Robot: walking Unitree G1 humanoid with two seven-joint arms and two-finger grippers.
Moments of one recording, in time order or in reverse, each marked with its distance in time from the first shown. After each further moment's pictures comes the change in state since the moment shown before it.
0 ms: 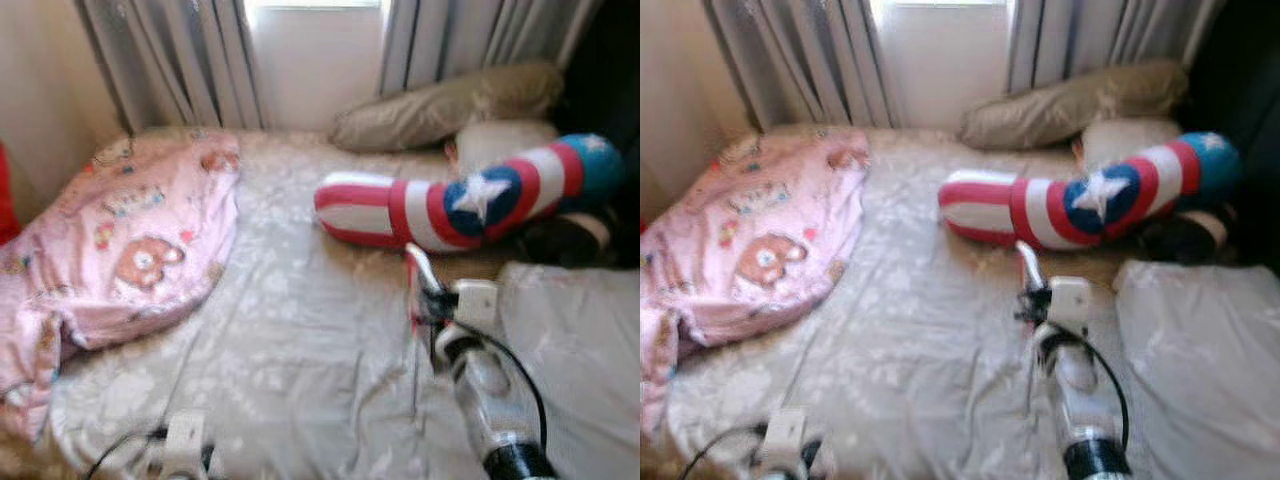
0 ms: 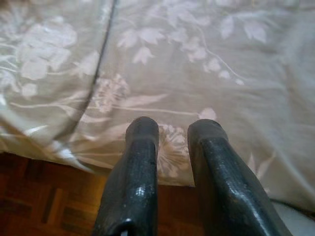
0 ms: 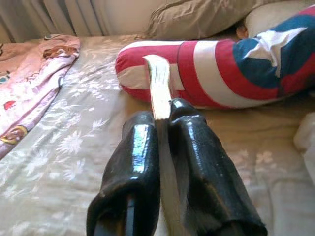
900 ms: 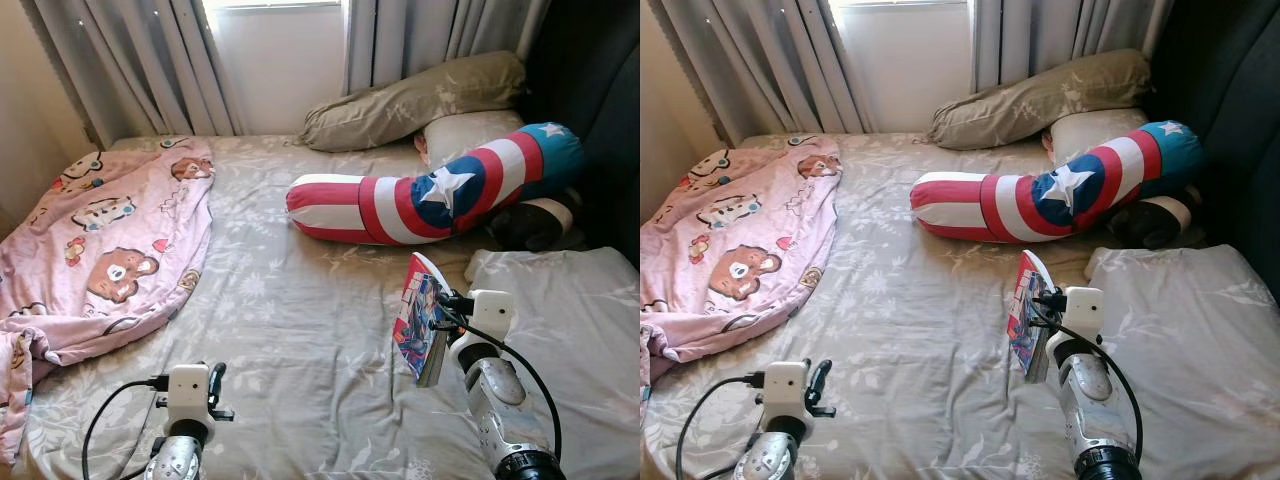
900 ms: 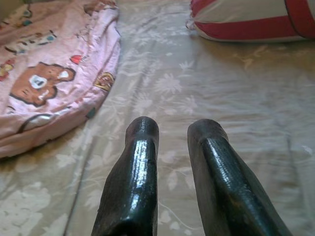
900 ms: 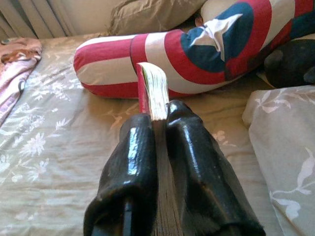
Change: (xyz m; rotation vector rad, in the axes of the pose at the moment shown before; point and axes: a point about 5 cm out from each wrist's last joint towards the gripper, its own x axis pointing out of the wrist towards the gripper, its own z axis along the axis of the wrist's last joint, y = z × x) left arm -0.008 0.003 0.072 -0.004 -0.500 -0.010; right arm -0.008 -0.005 -0.011 0.034 0.021 0.001
